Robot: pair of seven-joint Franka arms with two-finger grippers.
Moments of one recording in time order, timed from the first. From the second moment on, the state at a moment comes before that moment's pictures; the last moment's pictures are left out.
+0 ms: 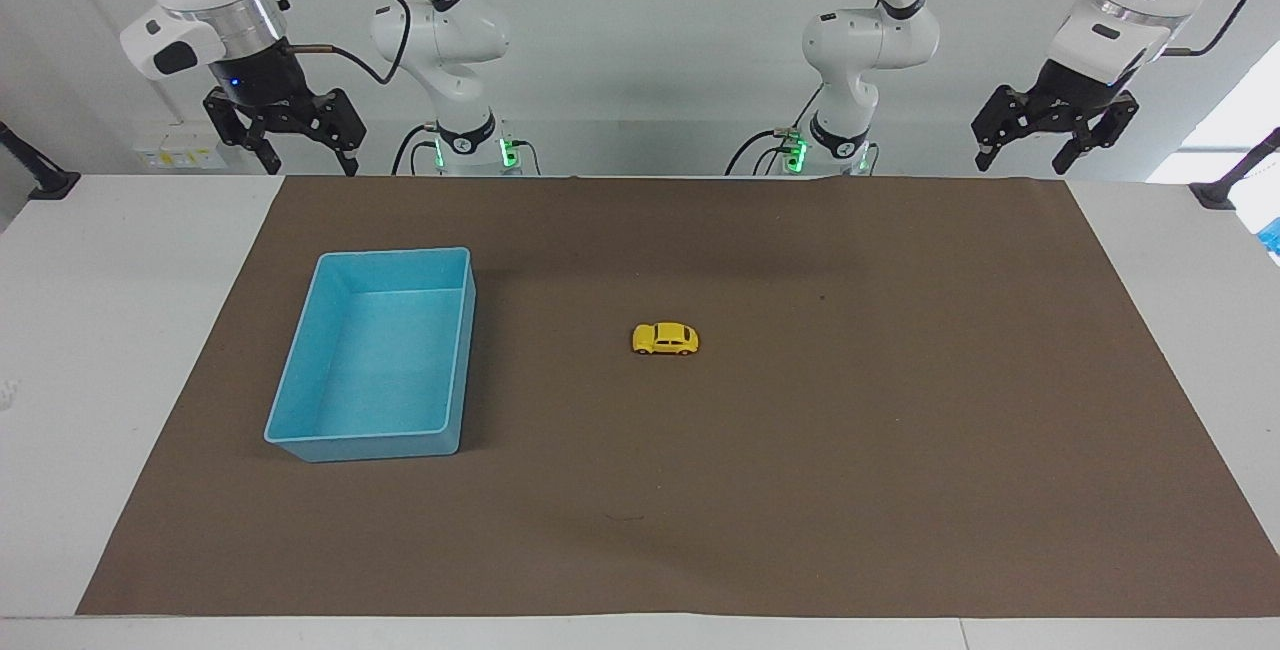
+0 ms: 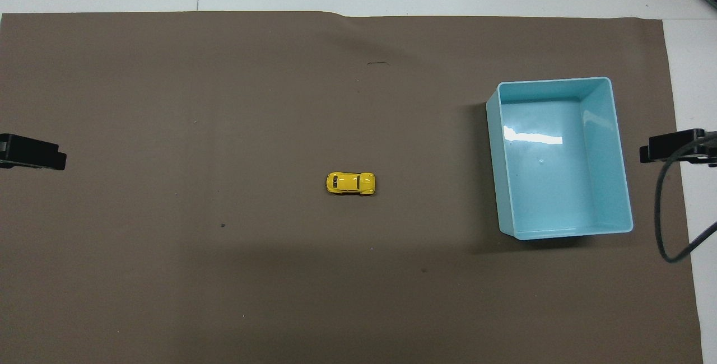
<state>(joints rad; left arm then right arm) -0.01 -0.08 -0.05 -1.54 -0.02 1.48 0.05 0.06 -0.09 -0.10 -1.60 0.01 1.55 0.04</state>
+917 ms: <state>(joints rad) -0.01 -0.08 -0.06 -1.55 -0.02 1.47 0.04 0.06 -0.09 -0.10 -1.60 0.01 1.55 0.04</state>
